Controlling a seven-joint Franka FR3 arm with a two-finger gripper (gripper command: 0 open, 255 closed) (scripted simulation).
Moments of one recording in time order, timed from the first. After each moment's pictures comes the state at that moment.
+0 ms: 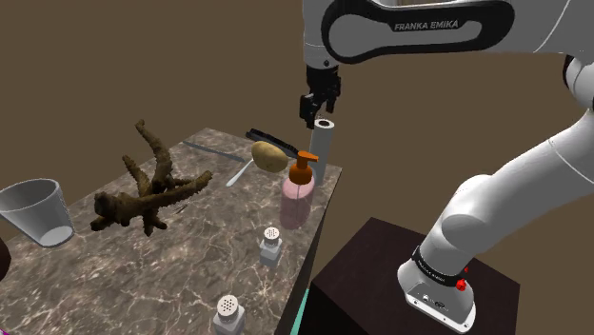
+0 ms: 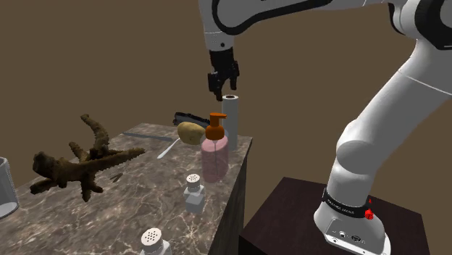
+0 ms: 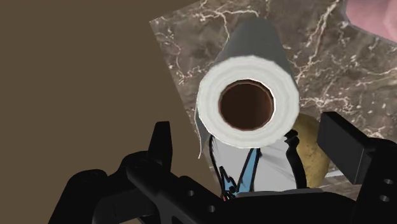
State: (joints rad) arm -0.02 -0.38 0.31 -2.07 -0.14 1.67 0.21
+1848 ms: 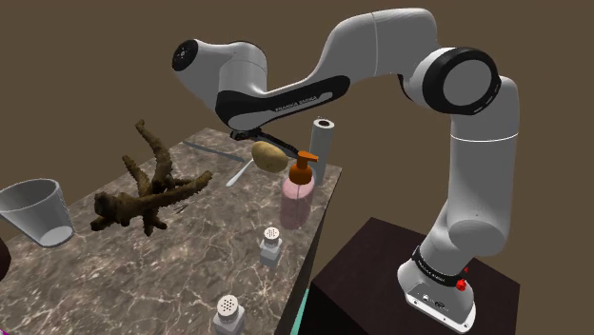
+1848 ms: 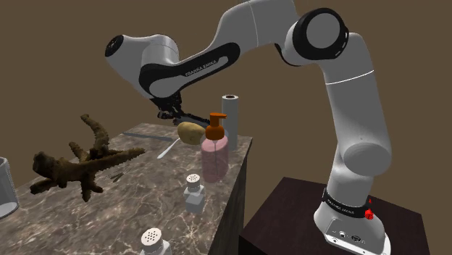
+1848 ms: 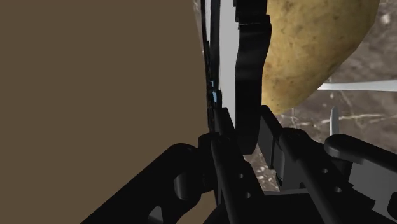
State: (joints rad) arm 0.14 0.40 0.50 -1.51 -0.86 1.54 0.57
